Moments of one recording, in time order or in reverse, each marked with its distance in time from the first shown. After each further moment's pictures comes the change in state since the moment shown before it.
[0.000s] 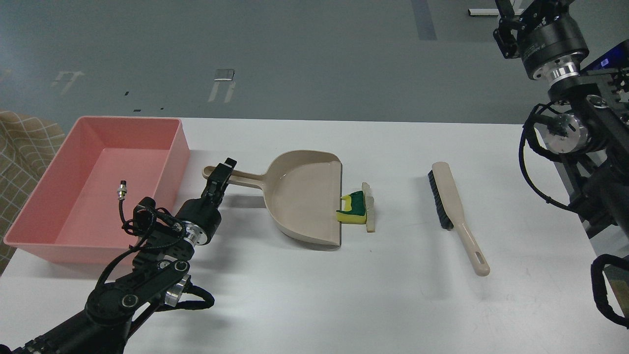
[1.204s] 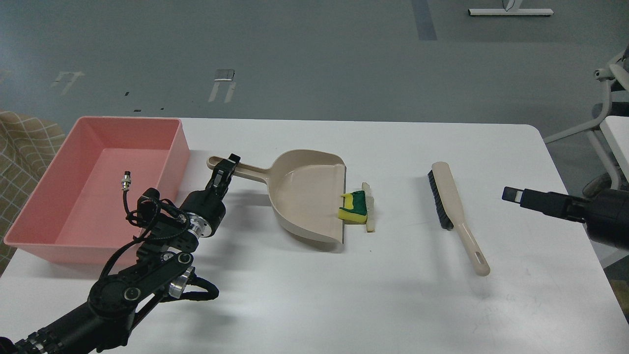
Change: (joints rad) left arm -0.031 -0.001 0.000 -0.031 0.008 0.004 0.038; right arm -0.099 -0.962 -0.849 0.897 -0.512 0.043 -0.182
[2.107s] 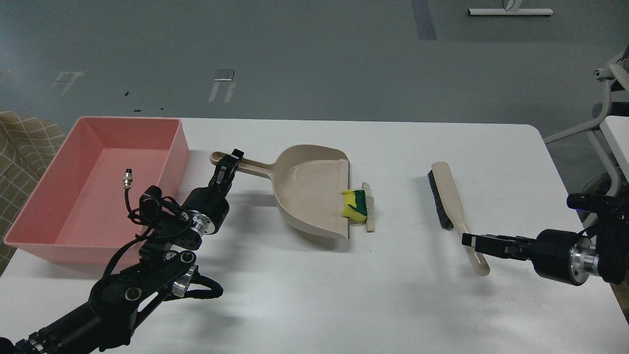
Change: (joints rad) left arm 0.001 -0.001 0.000 -0.041 0.000 0.022 0.002; right arm -0.114 0.216 -0.004 -0.069 -0.117 -0.008 -0.065
